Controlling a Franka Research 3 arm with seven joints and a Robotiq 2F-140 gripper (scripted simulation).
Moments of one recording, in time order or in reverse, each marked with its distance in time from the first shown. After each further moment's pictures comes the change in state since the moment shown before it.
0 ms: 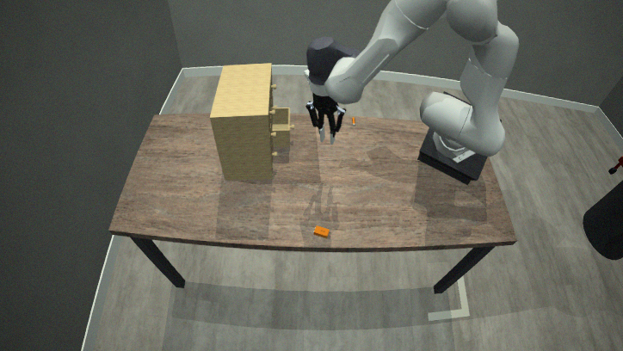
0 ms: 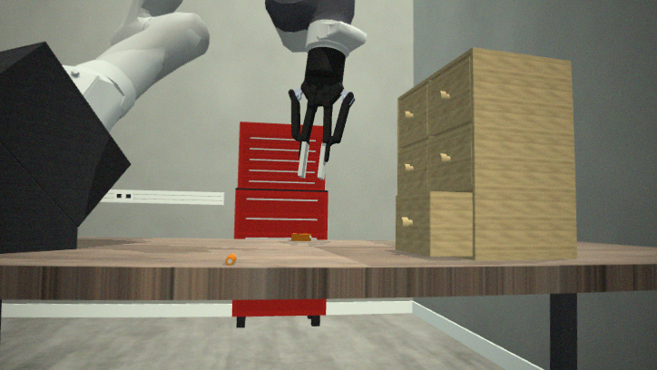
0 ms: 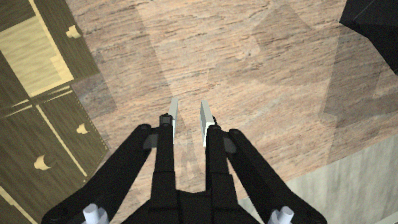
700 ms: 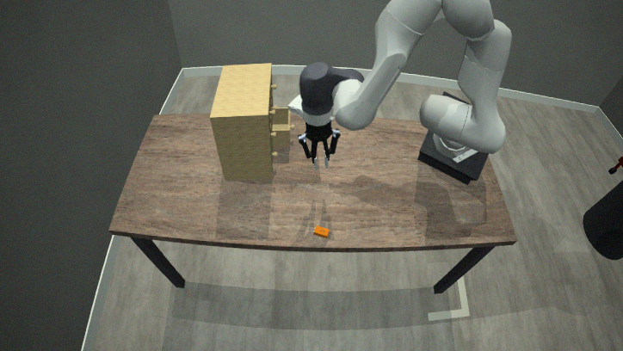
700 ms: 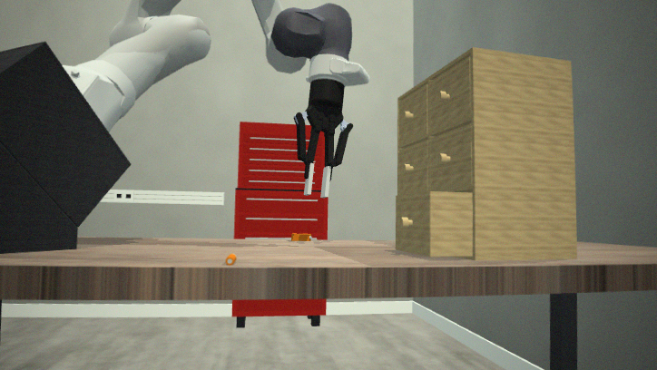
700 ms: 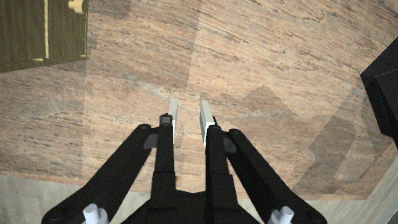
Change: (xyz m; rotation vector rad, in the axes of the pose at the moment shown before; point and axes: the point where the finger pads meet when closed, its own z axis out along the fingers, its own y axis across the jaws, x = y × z) arm -0.099 0.010 0.022 0.019 0.016 -0.536
